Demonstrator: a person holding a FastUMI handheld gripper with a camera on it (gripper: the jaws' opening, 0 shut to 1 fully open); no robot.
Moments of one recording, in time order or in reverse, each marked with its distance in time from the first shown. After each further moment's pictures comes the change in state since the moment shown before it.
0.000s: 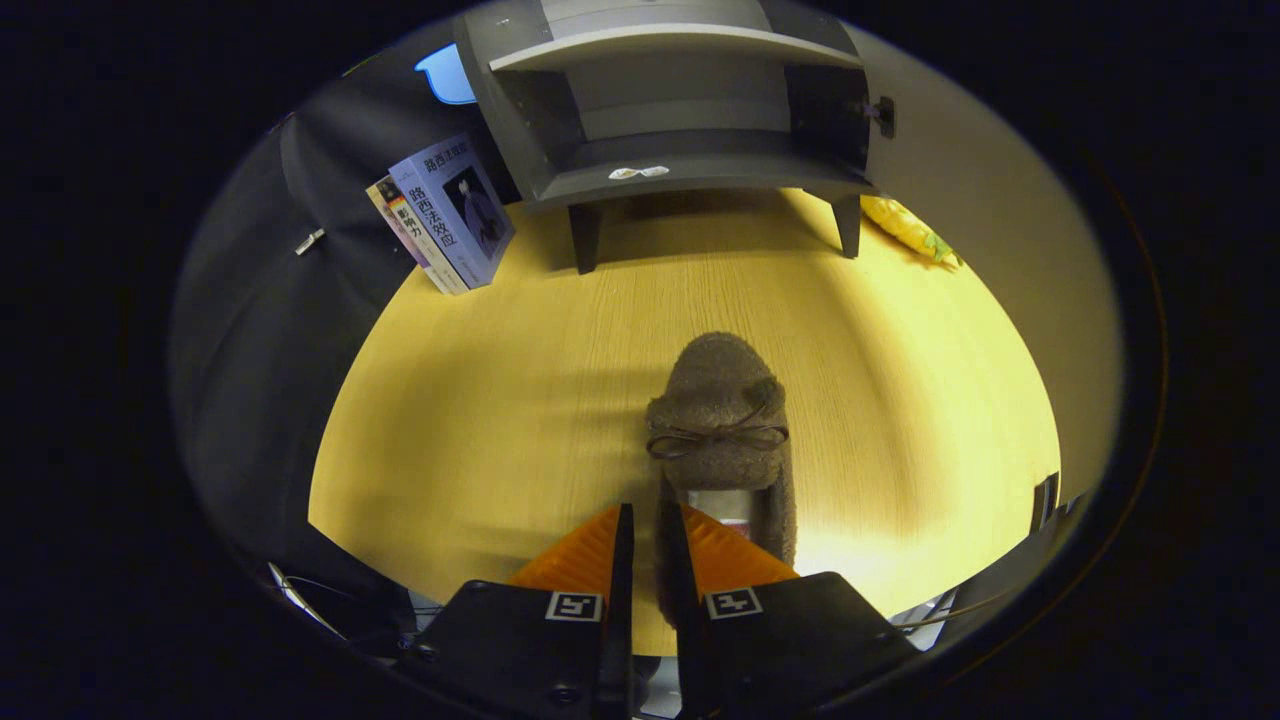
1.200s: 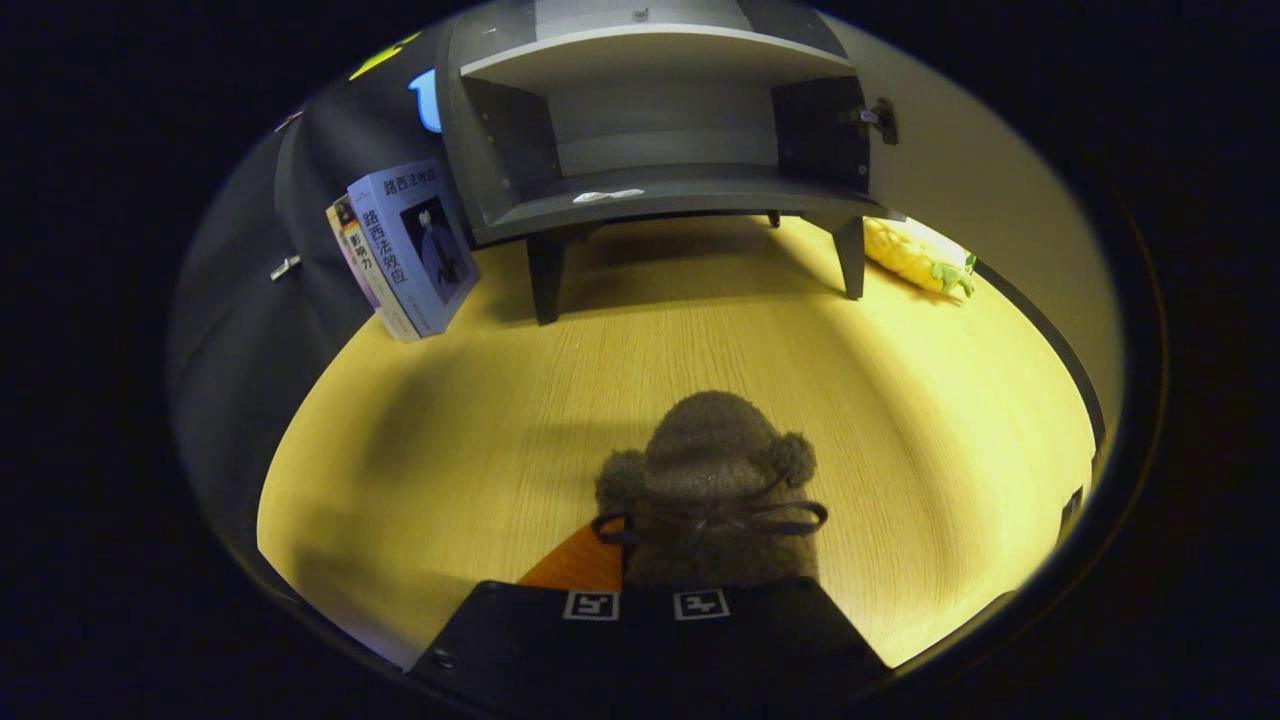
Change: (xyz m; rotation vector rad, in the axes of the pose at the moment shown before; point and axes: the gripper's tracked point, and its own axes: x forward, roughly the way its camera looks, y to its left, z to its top) arm 0.078 -0.018 0.043 0.018 -0.241 -0.028
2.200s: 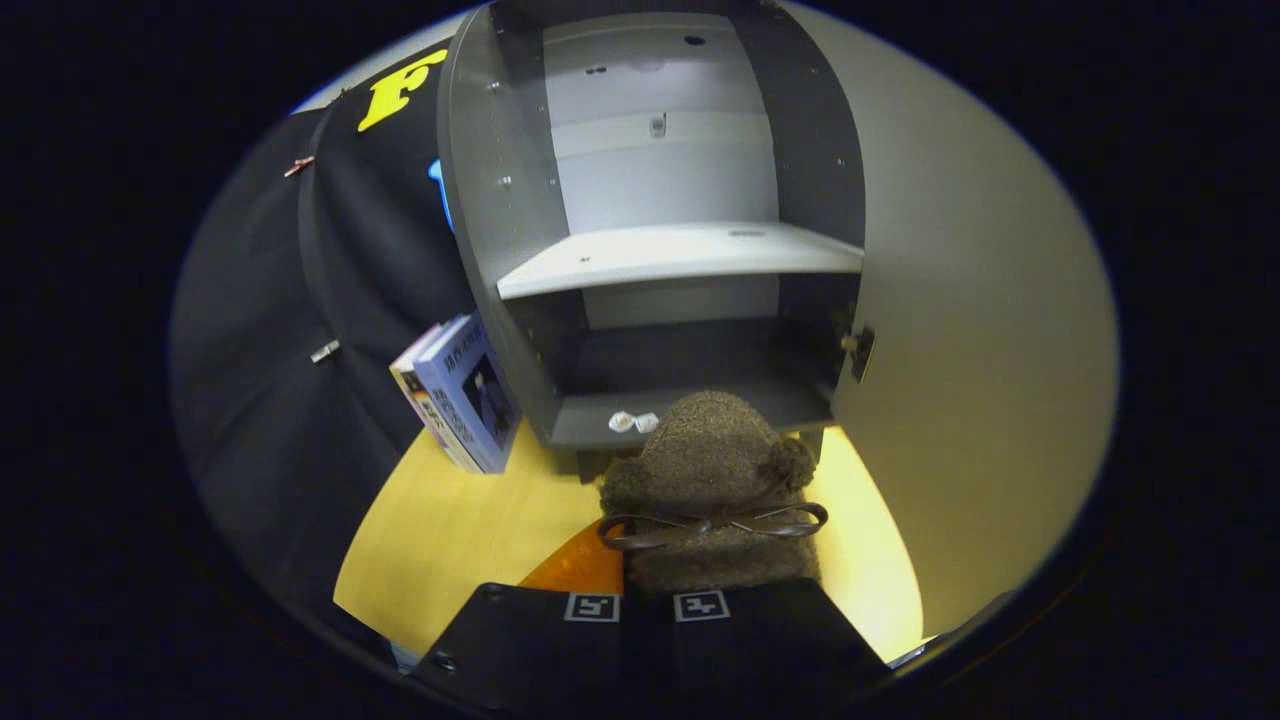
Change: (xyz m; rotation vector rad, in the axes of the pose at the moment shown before) arm -0.135 0.018 0.215 -0.029 -0.214 0.037
